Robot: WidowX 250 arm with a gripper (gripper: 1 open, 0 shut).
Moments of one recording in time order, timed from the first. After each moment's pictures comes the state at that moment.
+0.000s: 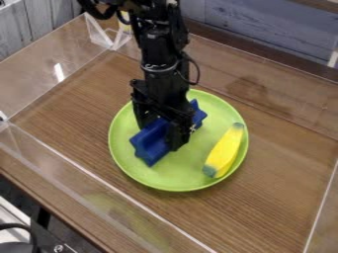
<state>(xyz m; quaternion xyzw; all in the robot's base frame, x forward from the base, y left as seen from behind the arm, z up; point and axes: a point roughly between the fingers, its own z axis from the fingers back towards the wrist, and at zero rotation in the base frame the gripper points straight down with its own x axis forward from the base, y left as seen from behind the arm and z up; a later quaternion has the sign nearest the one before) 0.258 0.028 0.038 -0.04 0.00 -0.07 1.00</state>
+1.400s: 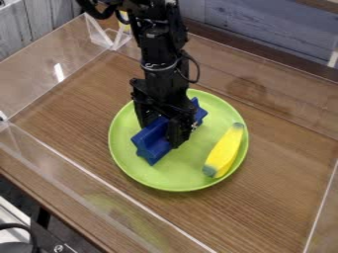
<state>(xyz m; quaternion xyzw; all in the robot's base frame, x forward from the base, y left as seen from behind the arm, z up) 0.261 0.029 0.038 -0.04 -0.01 -0.06 1.00</state>
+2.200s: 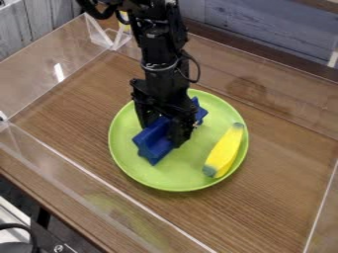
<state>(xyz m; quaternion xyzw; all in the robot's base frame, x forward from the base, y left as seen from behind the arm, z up) 0.262 0.028 0.037 -0.05 -0.02 -0.04 1.00</state>
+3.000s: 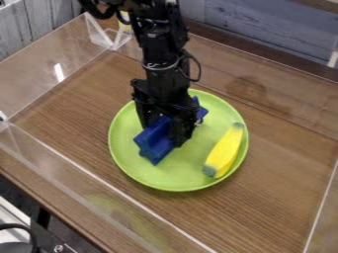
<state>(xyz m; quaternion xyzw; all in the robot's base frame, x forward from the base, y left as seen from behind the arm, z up) 0.264 0.026 0.036 -0.05 -0.02 -0.03 1.00</state>
